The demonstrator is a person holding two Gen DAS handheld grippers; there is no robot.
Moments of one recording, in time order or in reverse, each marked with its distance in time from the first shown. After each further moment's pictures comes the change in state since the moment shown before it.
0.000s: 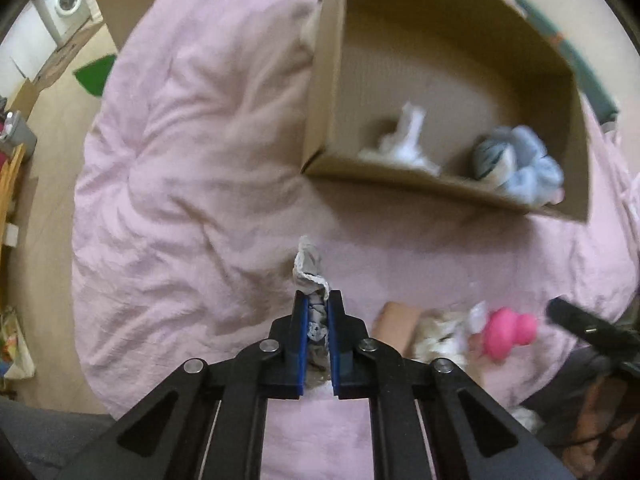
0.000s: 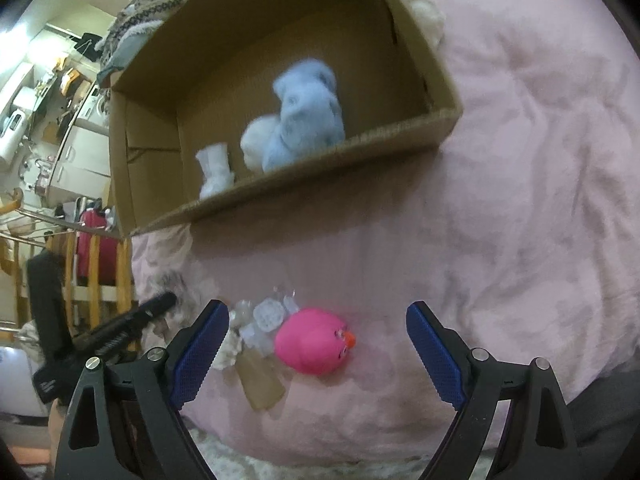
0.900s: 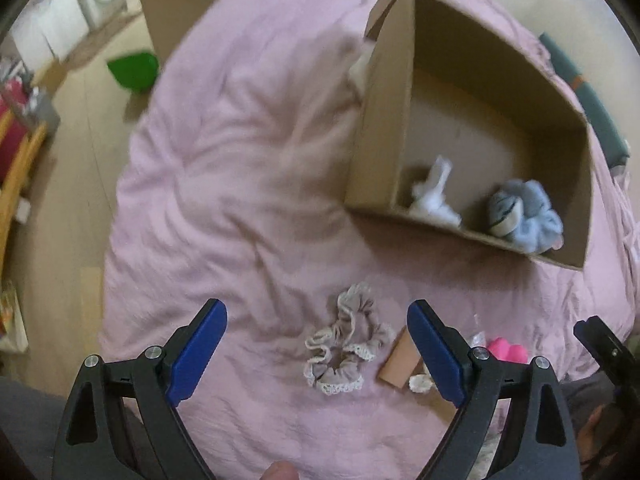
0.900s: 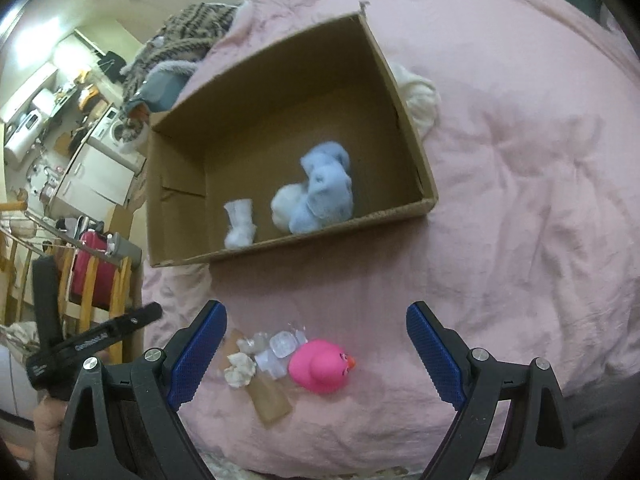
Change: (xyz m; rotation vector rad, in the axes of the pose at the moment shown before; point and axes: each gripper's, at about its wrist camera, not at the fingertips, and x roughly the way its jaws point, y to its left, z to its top) left arm -0.024 0.046 0.025 -0.124 -0.016 0.025; right arm -0.048 0.014 -0.009 -0.073 -0.228 -0.039
